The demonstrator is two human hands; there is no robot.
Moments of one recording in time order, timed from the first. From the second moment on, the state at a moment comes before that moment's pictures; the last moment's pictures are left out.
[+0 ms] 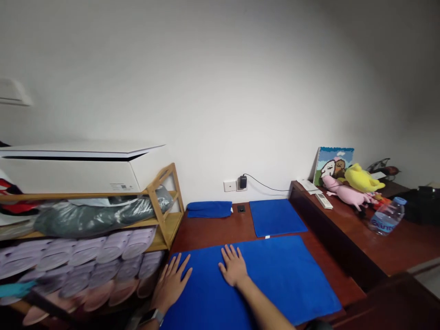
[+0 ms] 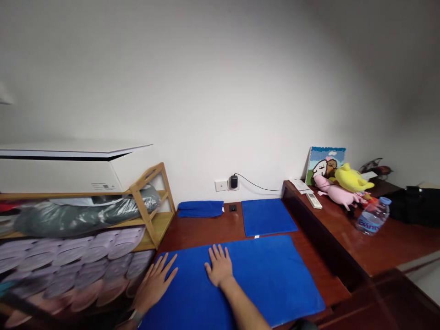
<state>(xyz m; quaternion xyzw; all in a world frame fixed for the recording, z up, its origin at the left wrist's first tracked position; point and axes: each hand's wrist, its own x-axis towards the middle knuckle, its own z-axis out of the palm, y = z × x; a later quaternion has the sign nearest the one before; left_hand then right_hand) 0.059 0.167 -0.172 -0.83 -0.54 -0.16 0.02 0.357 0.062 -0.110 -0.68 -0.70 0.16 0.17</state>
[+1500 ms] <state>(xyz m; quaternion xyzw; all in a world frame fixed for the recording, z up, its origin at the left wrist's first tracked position) 0.045 0.190 -0.178 -0.83 -0.54 -0.17 -0.01 0.539 -0.005 -0.119 -0.83 -0.55 0.10 0.08</state>
